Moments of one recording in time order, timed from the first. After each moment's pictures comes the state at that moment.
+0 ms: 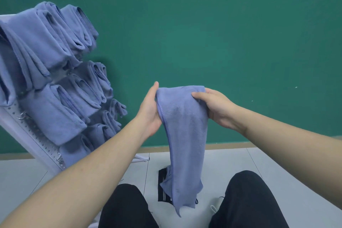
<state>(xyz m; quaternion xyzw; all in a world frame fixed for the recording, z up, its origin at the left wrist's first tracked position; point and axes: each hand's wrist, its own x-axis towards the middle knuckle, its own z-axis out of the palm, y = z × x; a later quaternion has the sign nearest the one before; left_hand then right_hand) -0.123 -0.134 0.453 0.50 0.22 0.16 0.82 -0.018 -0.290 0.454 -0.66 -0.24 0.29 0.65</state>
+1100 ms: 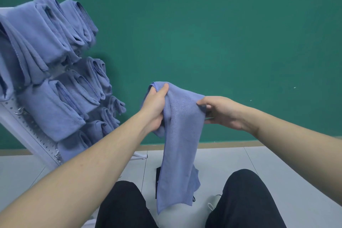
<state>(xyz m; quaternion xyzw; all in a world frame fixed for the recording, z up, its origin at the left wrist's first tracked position) -0.112 -0.138 0.451 0.57 0.23 0.22 0.76 -0.006 -0.313 0.444 -0.68 -0.24 0.38 0.58</state>
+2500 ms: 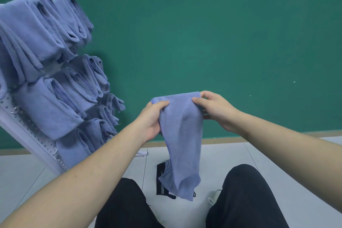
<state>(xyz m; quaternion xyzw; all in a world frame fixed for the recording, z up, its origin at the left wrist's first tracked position) -0.132 -0.140 0.423 0.55 0.29 0.12 0.77 -0.022 -0.306 0.430 -0.74 -0.25 0.24 0.58</state>
